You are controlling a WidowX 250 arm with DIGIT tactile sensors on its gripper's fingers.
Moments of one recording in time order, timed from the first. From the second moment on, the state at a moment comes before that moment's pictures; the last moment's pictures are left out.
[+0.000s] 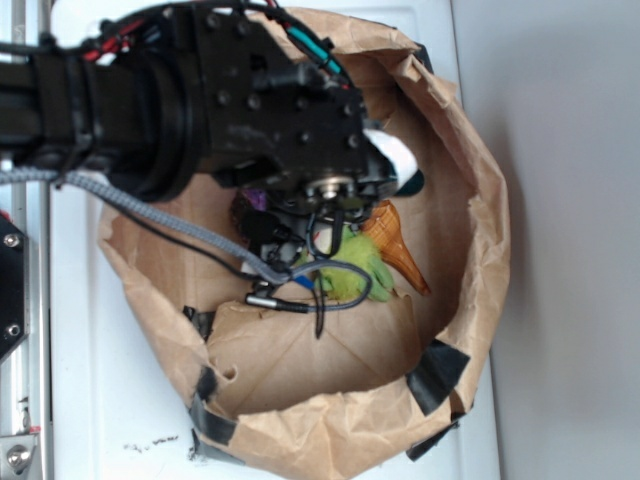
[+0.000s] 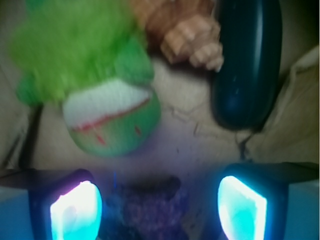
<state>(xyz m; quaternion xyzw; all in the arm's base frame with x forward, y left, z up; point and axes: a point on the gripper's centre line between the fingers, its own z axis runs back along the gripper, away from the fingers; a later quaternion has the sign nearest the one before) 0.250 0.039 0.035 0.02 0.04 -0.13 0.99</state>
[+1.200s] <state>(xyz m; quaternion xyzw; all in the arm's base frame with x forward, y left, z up) 0.233 0.026 0.026 0.02 0.06 -0.14 0.99</state>
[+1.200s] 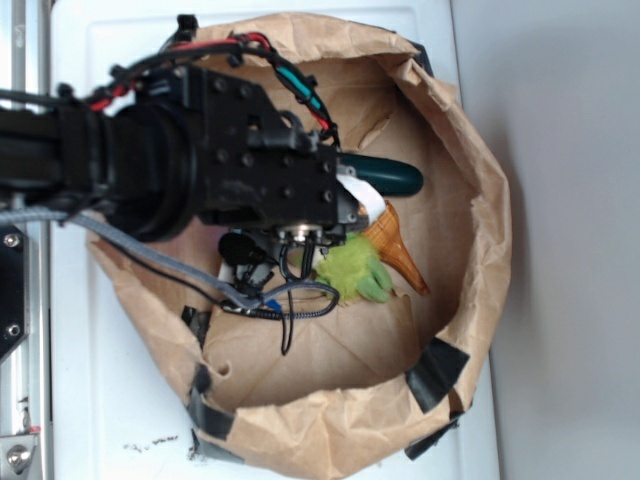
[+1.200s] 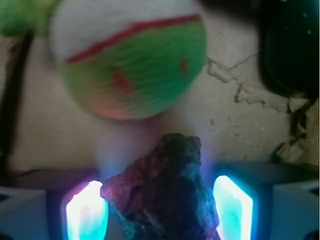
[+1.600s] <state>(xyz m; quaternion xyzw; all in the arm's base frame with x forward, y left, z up) 0.226 0.020 0.112 -0.05 -0.02 -0.16 0.99</state>
